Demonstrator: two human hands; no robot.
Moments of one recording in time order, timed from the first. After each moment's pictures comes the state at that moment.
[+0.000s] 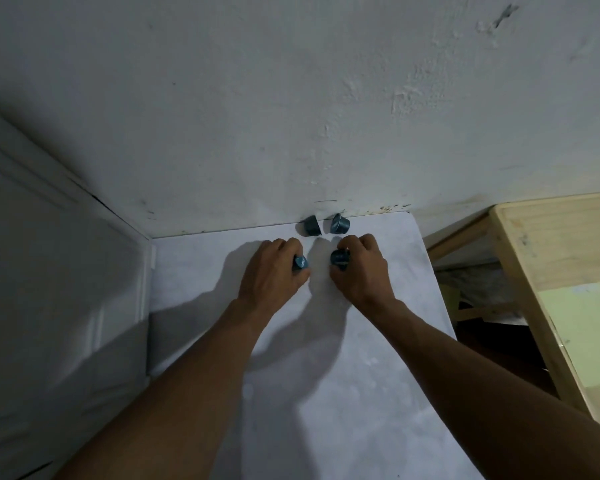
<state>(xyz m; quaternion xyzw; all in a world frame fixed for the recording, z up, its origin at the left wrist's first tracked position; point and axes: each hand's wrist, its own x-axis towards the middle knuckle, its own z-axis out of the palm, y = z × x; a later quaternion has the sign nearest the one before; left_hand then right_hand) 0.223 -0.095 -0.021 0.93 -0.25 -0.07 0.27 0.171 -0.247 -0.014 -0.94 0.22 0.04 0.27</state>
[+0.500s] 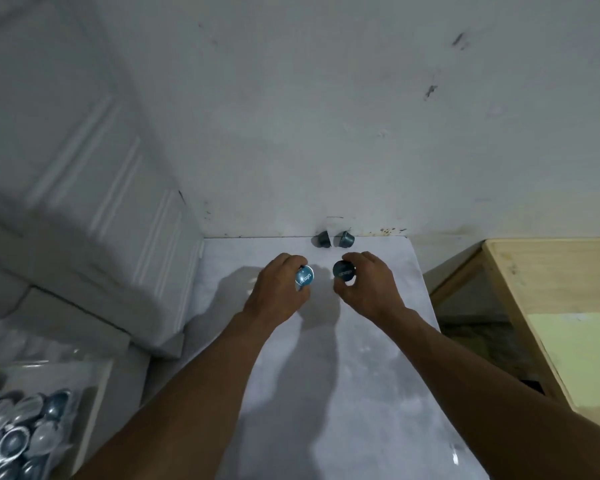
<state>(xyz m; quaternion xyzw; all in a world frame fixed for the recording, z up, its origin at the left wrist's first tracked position) 0.139 -0.066 0.047 0.93 -0.20 -0.04 0.32 0.104 -0.238 0.048 -0.96 0.08 -0.03 0.26</state>
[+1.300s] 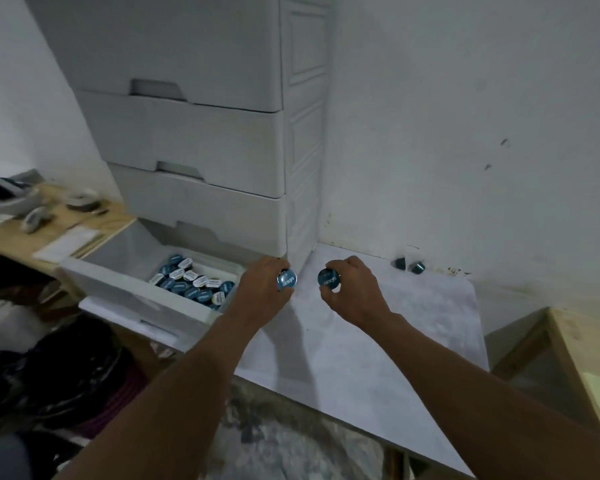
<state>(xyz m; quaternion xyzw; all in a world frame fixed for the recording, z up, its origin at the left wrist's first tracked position) -0.095 0.108 0.146 0.95 -0.04 0.17 0.26 -0.068 -0.079 0.144 -0.93 -0.19 -0.12 0.28</state>
